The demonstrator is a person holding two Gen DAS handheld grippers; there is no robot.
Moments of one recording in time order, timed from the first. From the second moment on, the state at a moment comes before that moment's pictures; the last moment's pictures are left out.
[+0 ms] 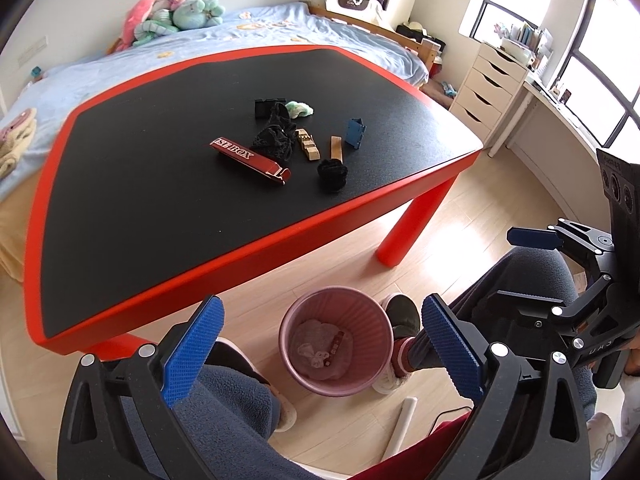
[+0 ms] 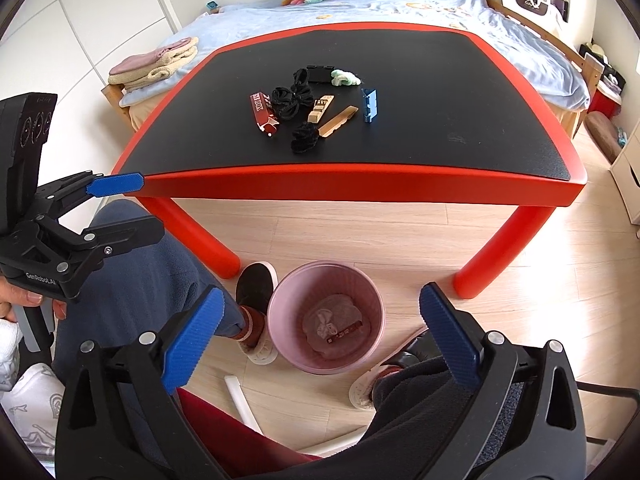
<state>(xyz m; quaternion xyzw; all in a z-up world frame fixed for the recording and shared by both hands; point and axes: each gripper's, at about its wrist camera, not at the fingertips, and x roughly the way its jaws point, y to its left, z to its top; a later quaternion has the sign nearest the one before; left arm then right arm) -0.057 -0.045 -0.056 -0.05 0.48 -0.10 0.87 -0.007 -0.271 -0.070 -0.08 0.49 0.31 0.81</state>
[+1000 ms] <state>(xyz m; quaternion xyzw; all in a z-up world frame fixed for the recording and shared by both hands) -0.010 -0.017 -0.037 -0.07 0.47 -0.07 0.88 0.043 -0.252 -0.035 -0.08 0.46 0.32 0.83</state>
